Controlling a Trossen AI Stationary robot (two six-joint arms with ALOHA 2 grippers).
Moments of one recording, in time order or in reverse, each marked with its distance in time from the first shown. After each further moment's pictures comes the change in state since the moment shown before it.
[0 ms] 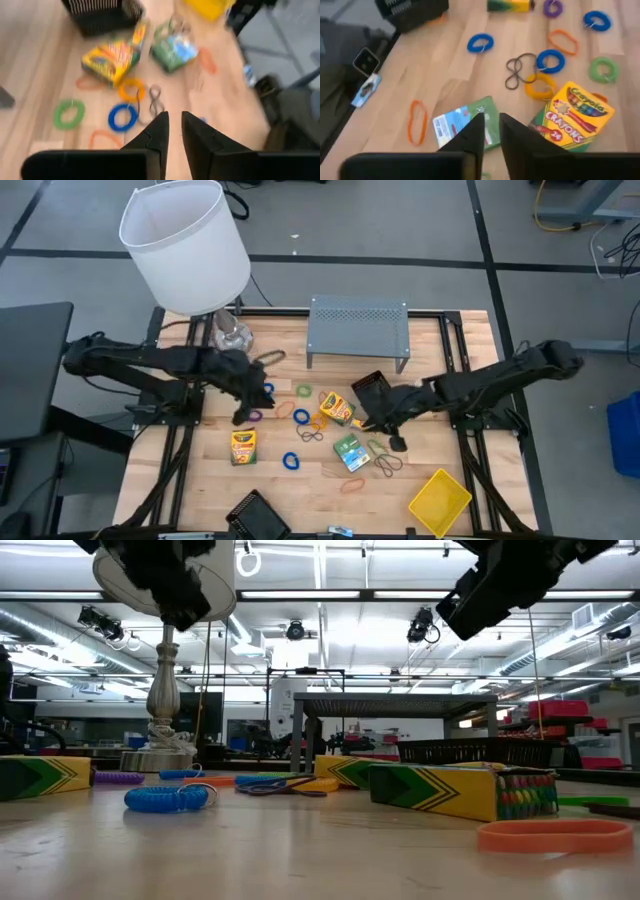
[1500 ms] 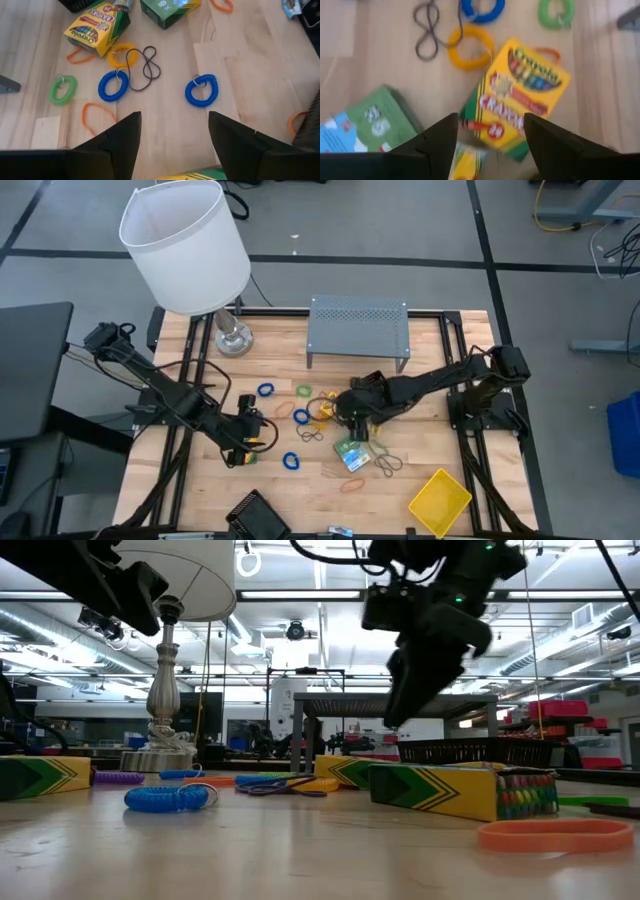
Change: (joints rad) left arm -0.541 0.160 0.000 -0.055 -0.575 -0.179; right arm -0.116 0.452 0.304 -0.219 0.201 0.019
